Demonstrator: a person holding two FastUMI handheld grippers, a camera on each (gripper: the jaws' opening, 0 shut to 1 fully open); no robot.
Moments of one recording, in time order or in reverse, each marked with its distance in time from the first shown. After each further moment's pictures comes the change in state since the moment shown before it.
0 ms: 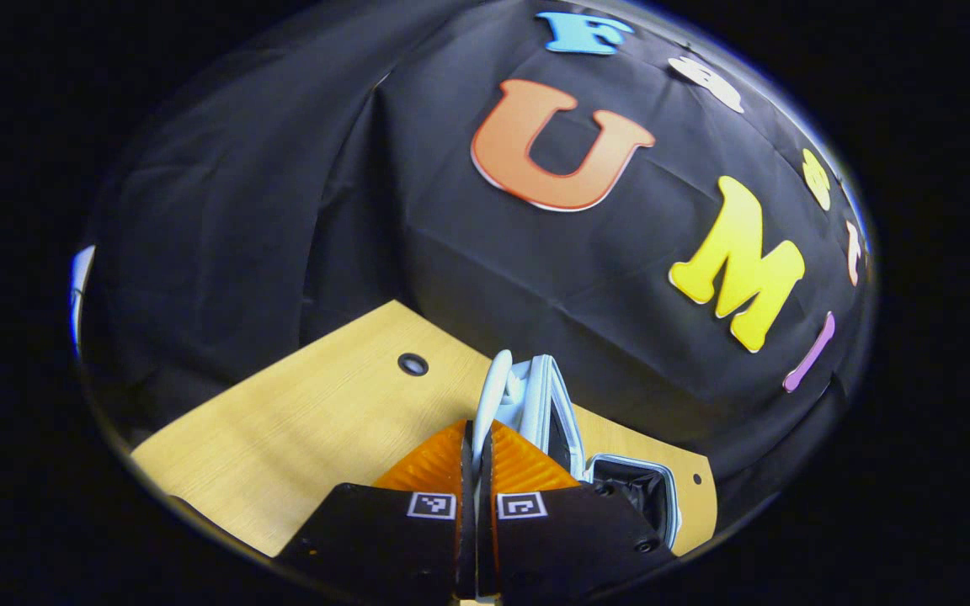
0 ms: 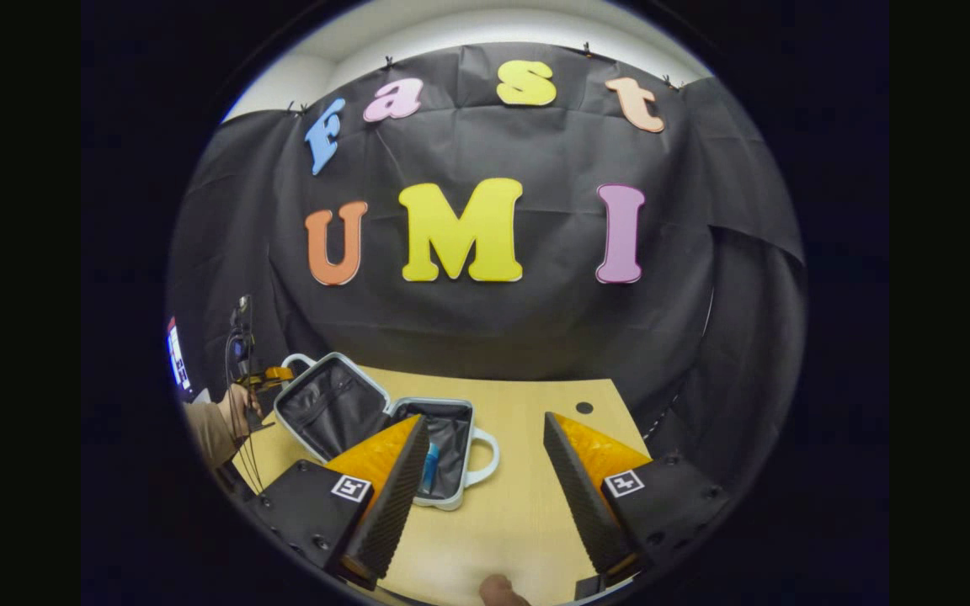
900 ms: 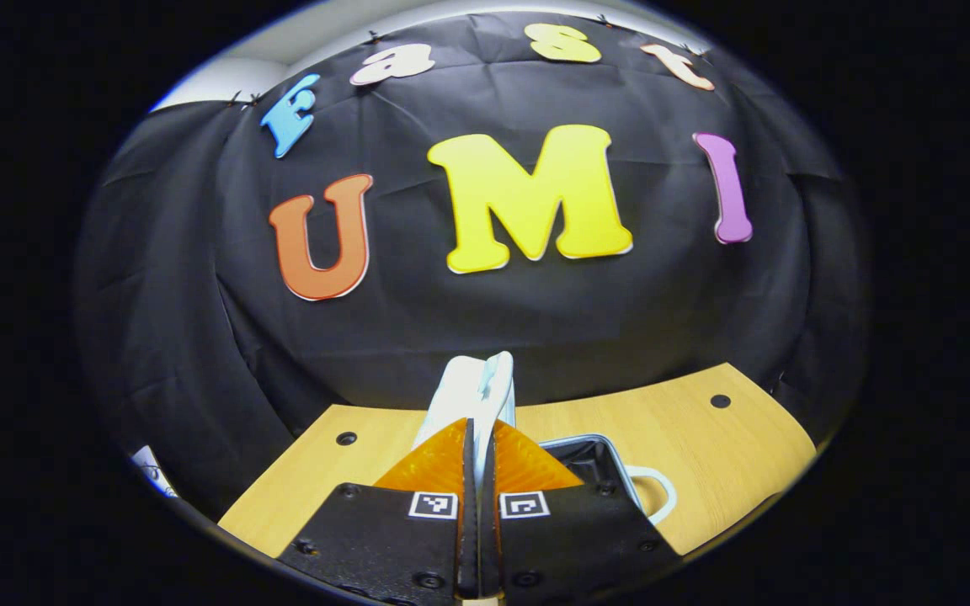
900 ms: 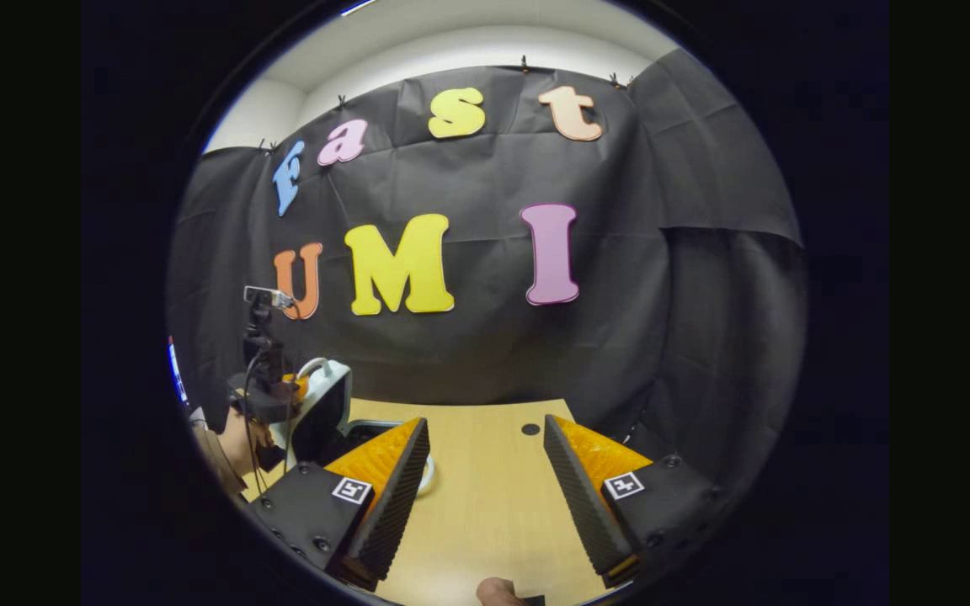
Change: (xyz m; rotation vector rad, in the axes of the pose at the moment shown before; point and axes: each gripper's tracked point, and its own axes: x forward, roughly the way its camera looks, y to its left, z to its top) left arm -0.055 -0.283 -0.082 0.653 -0.114 -0.005; right arm -0.027 -0.149 0.009 0.067 -0.088 -0.077
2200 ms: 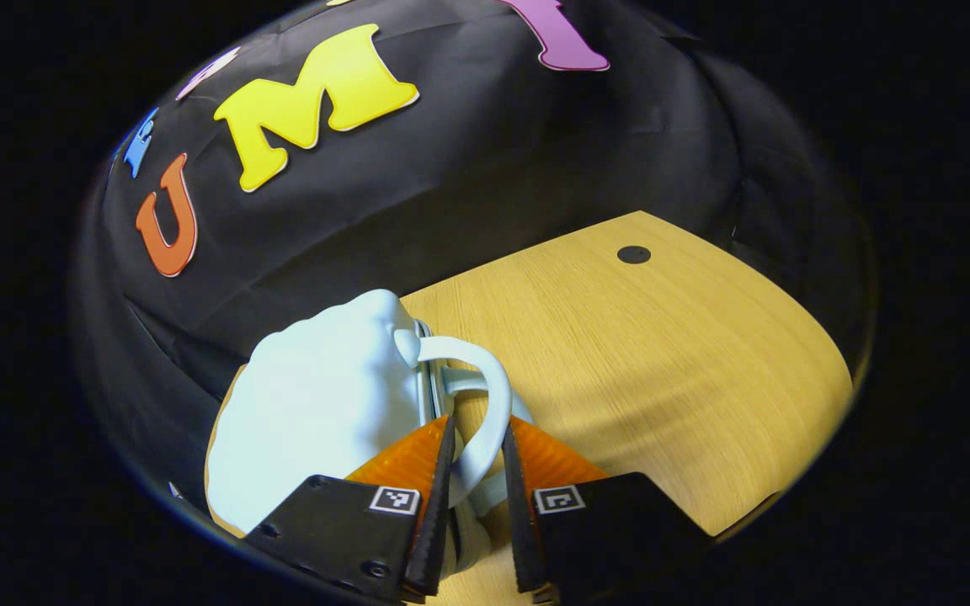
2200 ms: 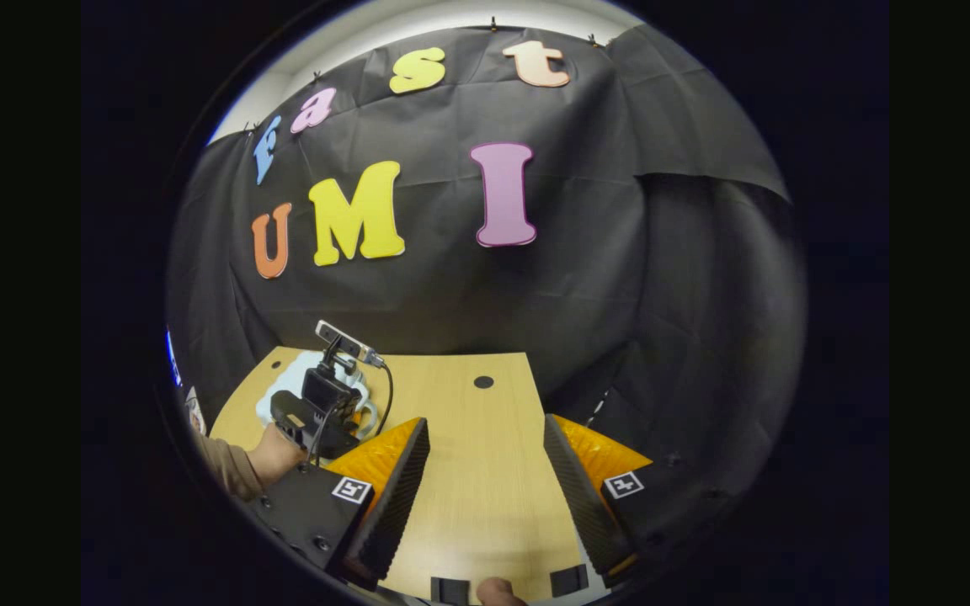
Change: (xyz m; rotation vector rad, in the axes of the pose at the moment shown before) left arm 0.030 -0.184 -0.145 0.231 0.324 -0.164; right arm 0.018 -0.112 -0.054 -0.015 0.147 -0.040
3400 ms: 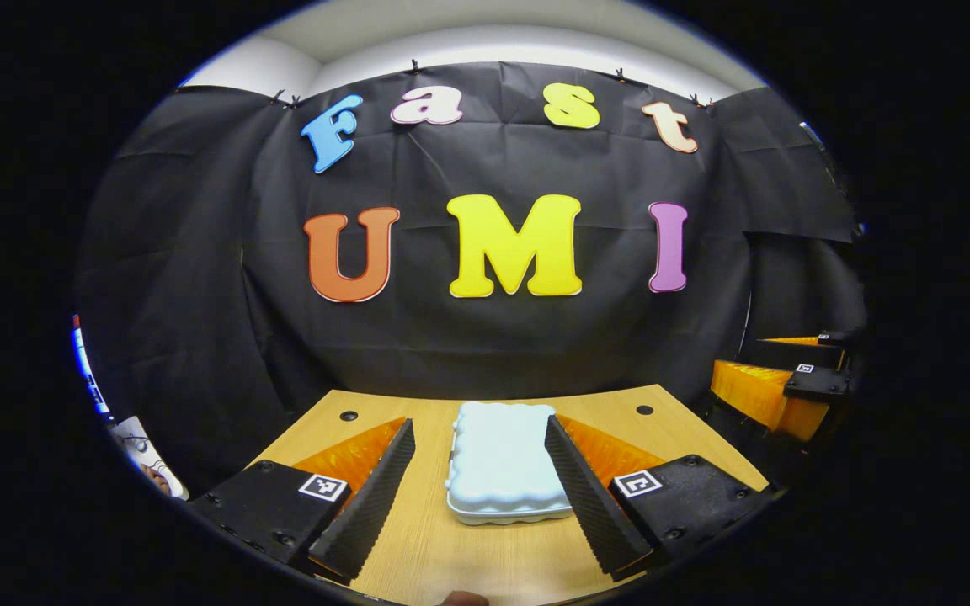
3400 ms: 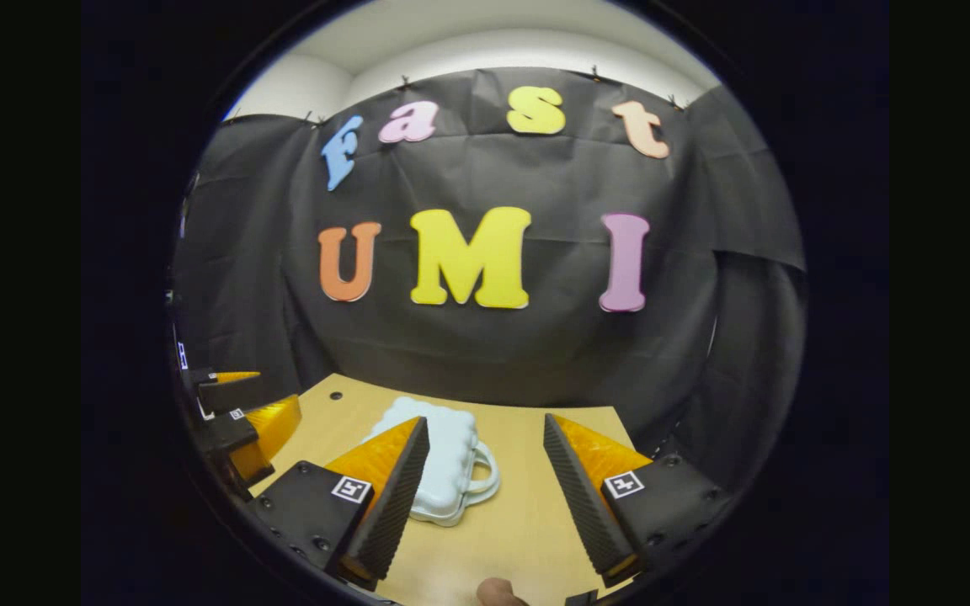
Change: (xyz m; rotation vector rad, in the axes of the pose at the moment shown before) left arm -0.282 0.217 0.007 -0.373 -0.436 0.060; right arm -0.025 0.287 0.040 -0.136 -0.173 0.153
